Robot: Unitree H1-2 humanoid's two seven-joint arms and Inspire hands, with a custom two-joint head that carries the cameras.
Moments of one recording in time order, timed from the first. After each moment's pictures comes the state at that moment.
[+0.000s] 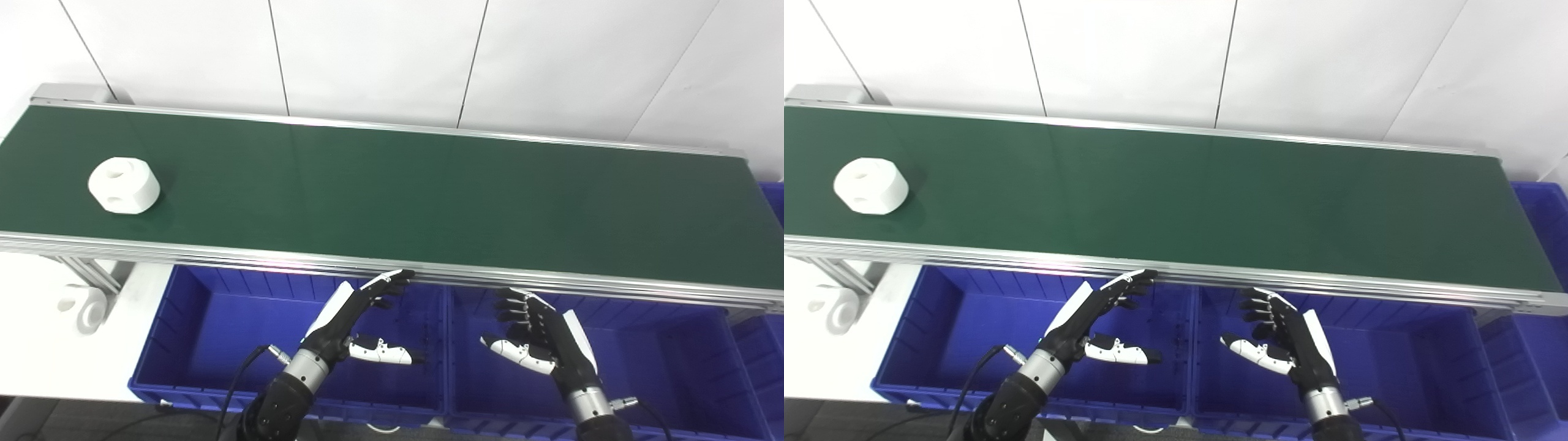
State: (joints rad) left arm -0.05 0.01 -0.41 0.25 0.36 -0.18 -0.16; right arm 0.23 -0.19 0.03 0.10 -0.15 -0.16 -0.01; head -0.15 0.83
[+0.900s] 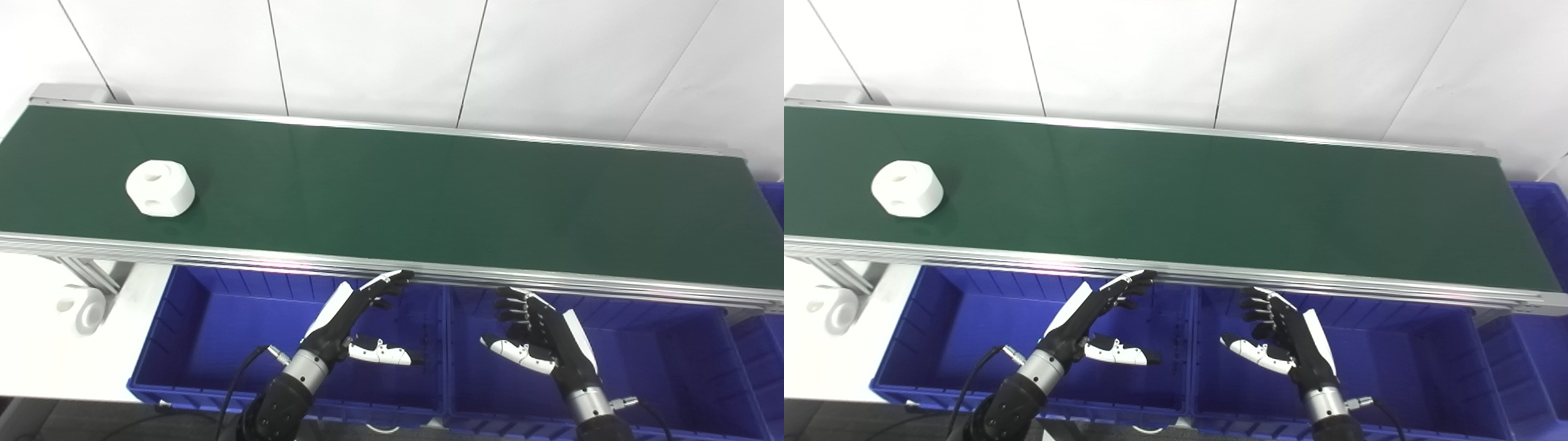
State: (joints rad) left arm -0.05 0.01 -0.41 0.25 0.36 -0.18 -0.16; right arm 0.23 -0.19 0.03 0.10 -0.15 -0.16 -0.01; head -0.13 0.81
